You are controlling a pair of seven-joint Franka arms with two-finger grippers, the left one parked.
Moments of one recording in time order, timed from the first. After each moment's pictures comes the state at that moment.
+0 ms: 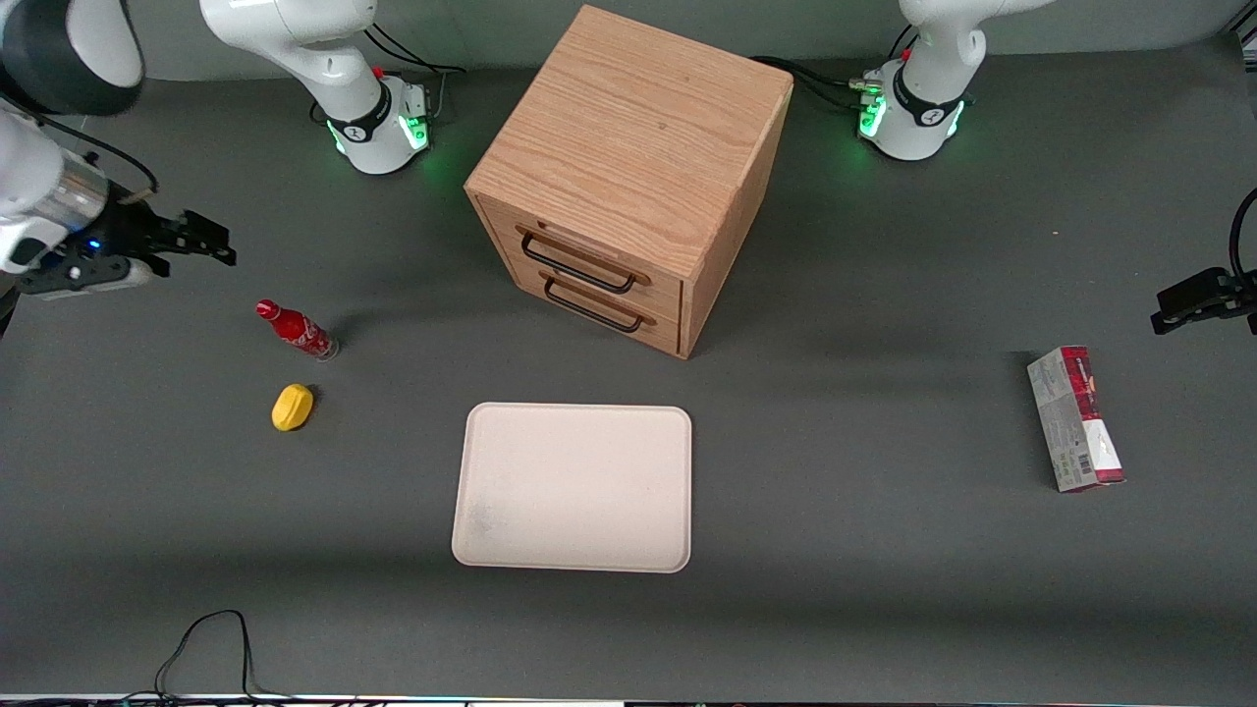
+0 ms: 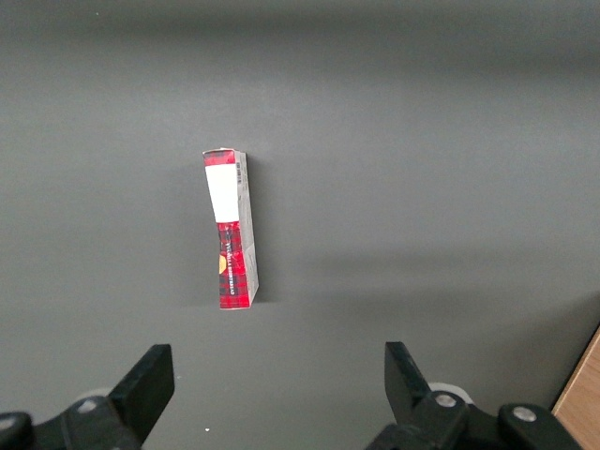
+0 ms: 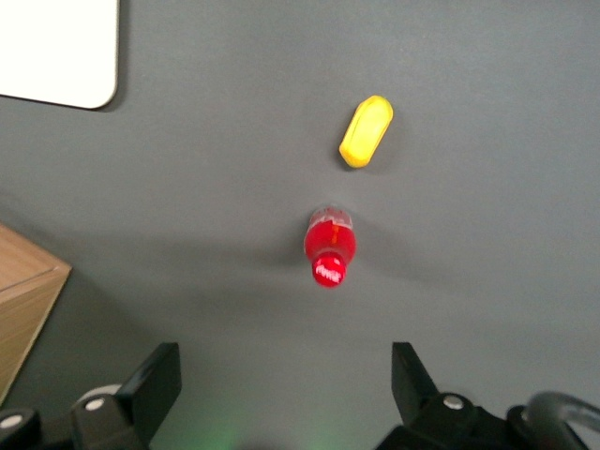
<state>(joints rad) 0.12 -0.26 -0.22 -2.22 -0.02 1.89 -0.18</state>
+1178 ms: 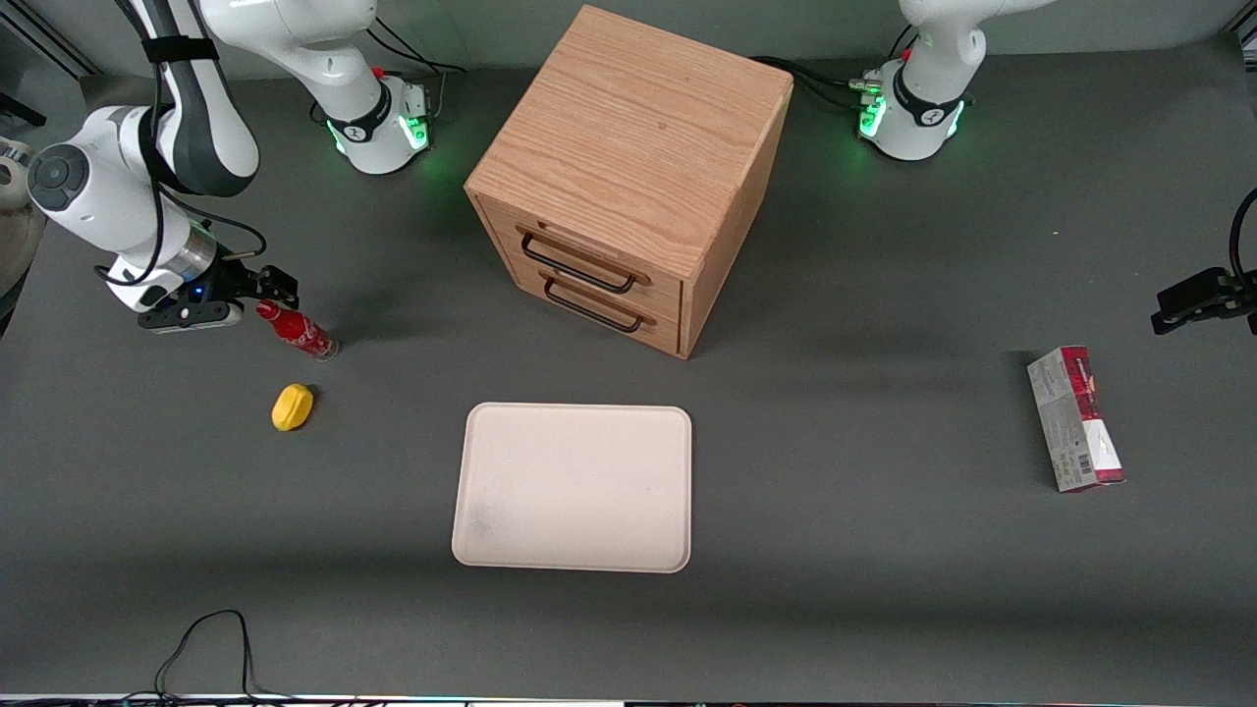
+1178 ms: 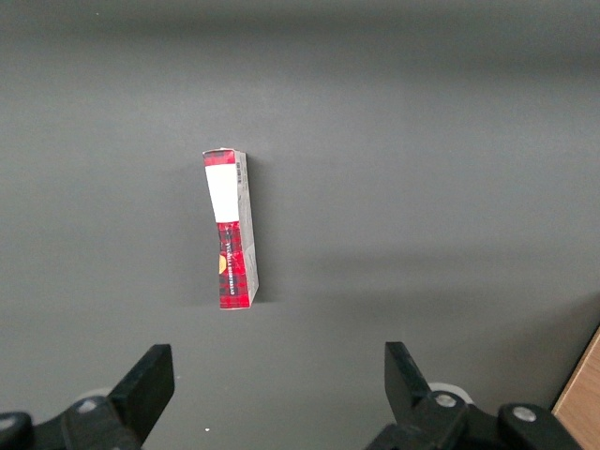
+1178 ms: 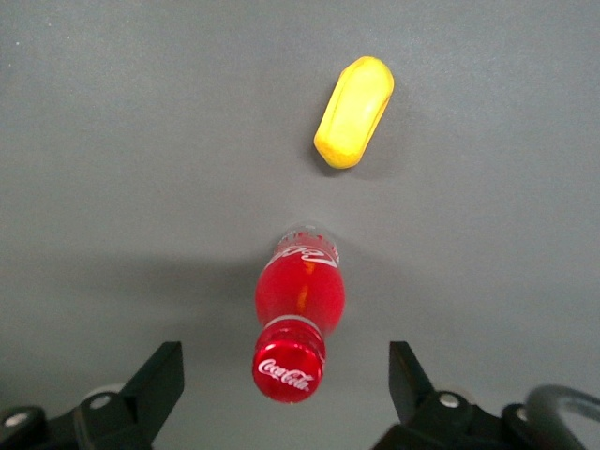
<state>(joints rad) 0.12 -0.17 -0.27 -2.54 -0.04 2.35 -0.18</state>
